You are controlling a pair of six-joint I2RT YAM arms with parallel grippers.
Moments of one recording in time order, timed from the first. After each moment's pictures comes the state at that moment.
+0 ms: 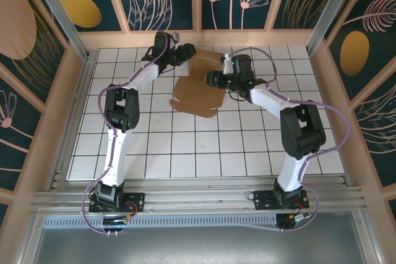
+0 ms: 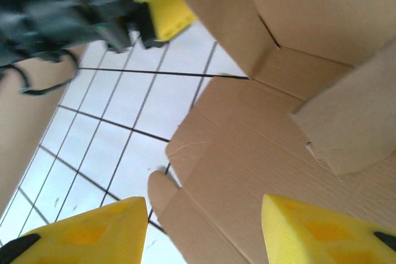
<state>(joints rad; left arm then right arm) -0.30 2.44 2.11 -0.17 0.49 -0.80 0.41 1.79 1.26 -0.01 -0.42 0.41</state>
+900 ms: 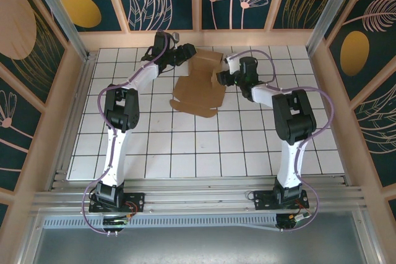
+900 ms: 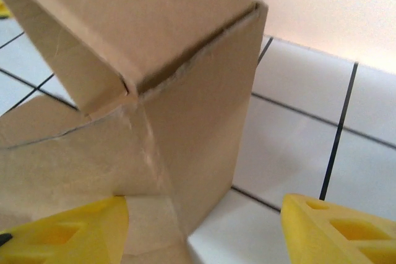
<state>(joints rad) -0.30 2.44 2.11 -0.18 0.50 -0.79 0.30 2.04 1.30 0.30 -0.21 -0.12</state>
